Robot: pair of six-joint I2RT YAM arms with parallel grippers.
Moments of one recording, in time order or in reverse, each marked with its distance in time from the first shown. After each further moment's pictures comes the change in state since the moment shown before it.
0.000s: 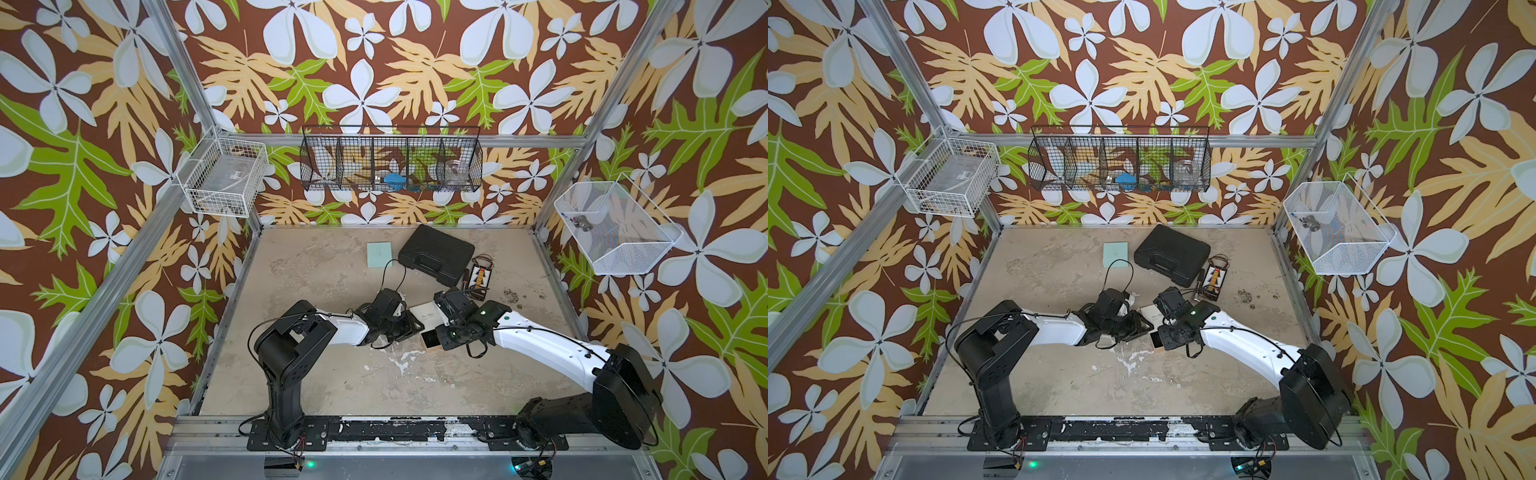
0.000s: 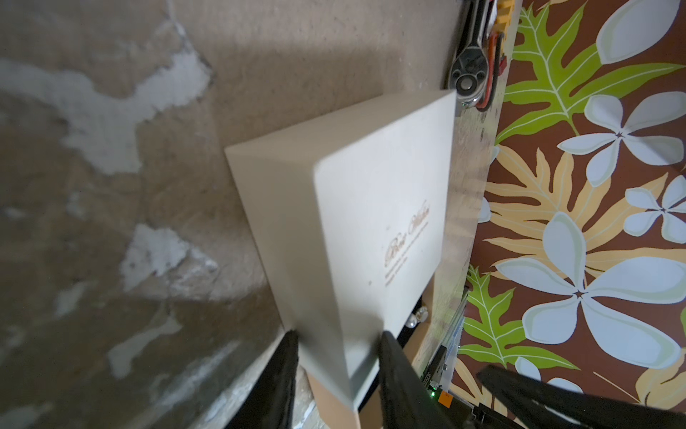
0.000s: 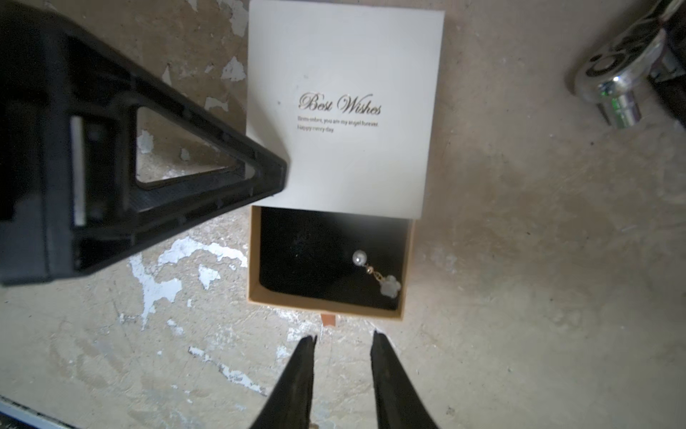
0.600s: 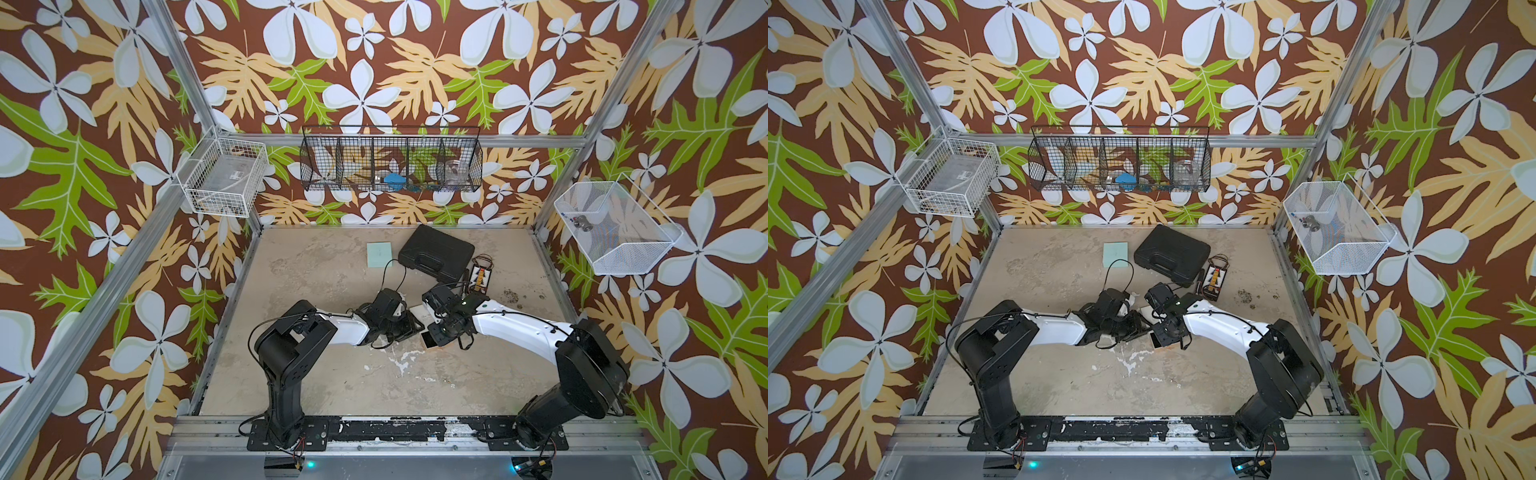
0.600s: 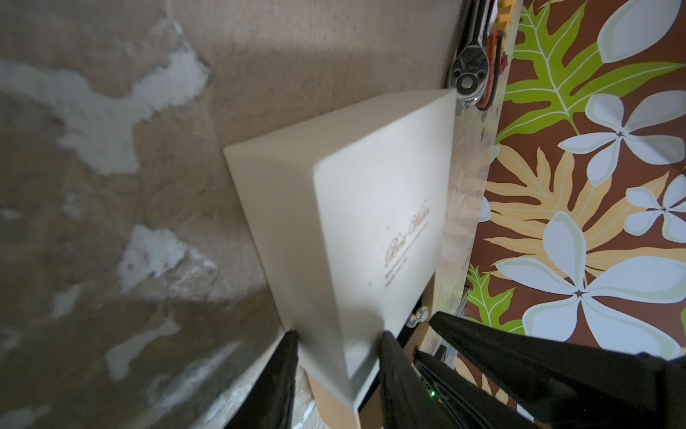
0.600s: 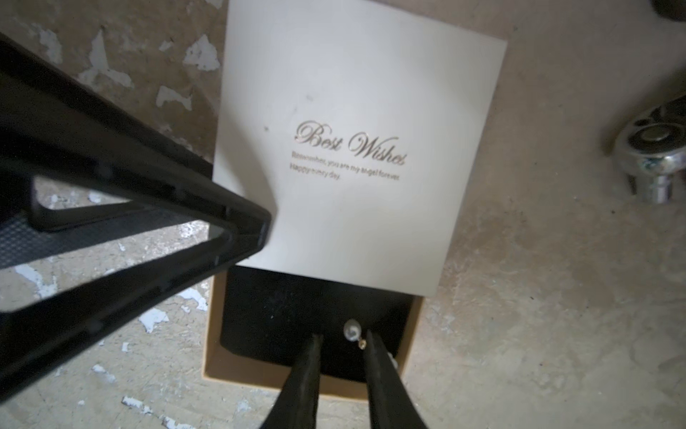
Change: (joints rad) left arm 0.000 0.004 0.004 -0.002 0.003 0.000; right arm -0.006 0.175 0.070 0.014 0.027 -0.134
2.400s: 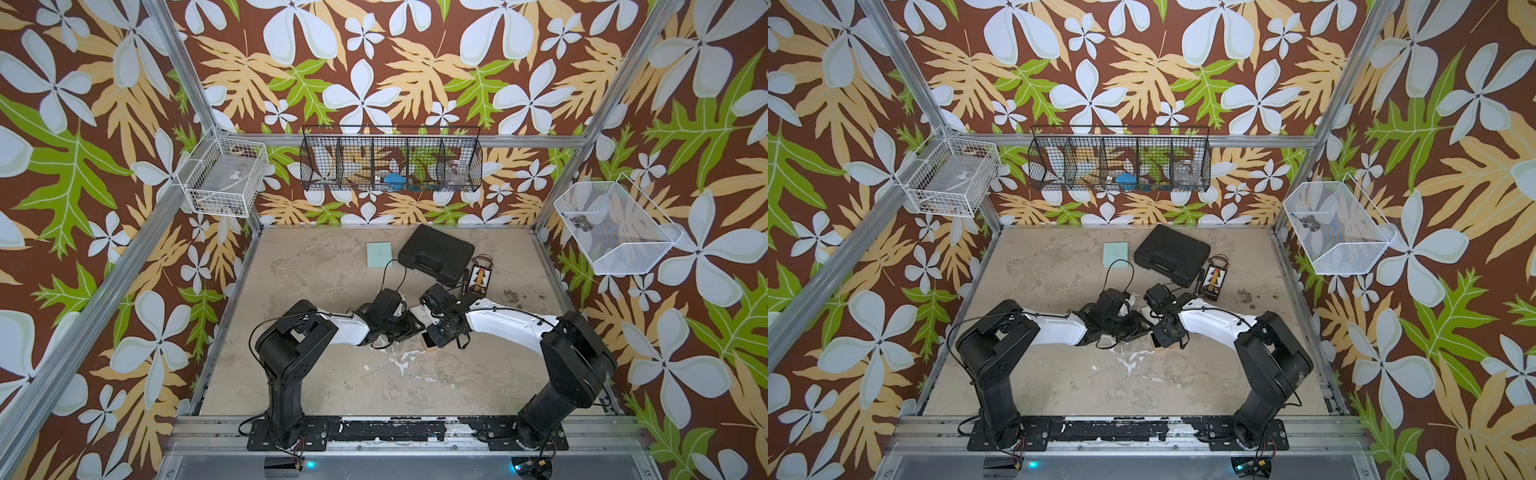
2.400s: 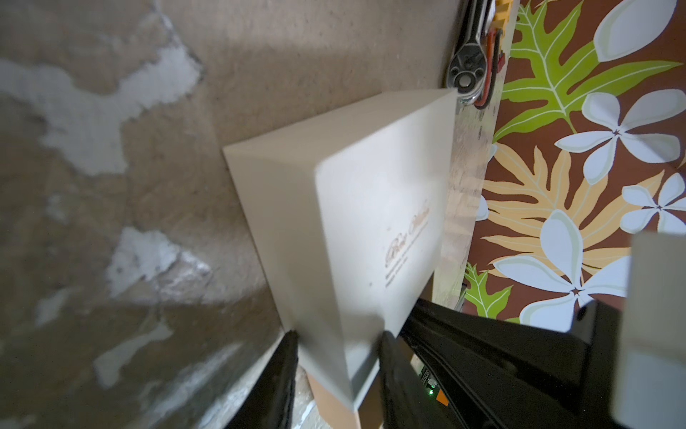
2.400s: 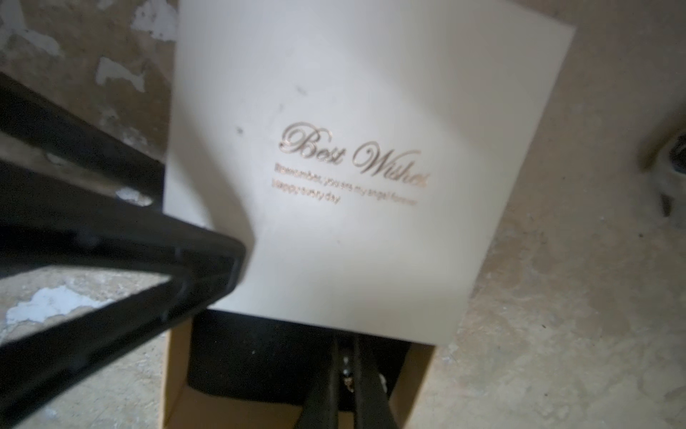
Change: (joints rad) left arm 0.000 0.004 -0.001 0.010 0.008 -0.002; right arm -0.011 0.059 0.003 0.027 0.011 -0.053
